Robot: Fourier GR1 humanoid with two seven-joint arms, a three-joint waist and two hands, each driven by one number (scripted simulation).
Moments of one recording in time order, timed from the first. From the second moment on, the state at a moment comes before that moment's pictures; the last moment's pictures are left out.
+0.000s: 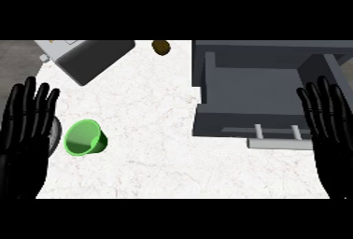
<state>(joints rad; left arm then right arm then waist) 0.02 0.06 -0.02 -2.10 0.00 0.02 0.00 0.01 -0.10 0.05 -2.10 0.01 0.04 -0.02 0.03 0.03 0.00</state>
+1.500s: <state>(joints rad) -0.16 0.40 0.27 -1.15 0.32 -0.74 -0.29 -0.22 -0.15 -0.04 -1.87 -0.06 0.12 0.08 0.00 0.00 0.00</state>
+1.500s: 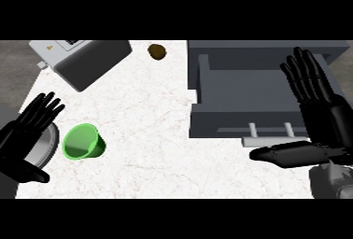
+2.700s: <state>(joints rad) -0.26 0.39 0.24 -0.65 -0.04 -0.55 -0.69 -0.28 -0.19 -0.10 -1.86 -0.12 0.16 0.11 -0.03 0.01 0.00</state>
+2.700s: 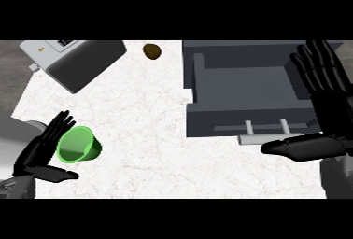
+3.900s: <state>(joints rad) -0.45 0.32 0.17 -0.29 -0.11 -0.50 -0.90 -0.32 -0.20 -0.10 -1.84 -0.13 0.17 0.12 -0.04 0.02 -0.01</state>
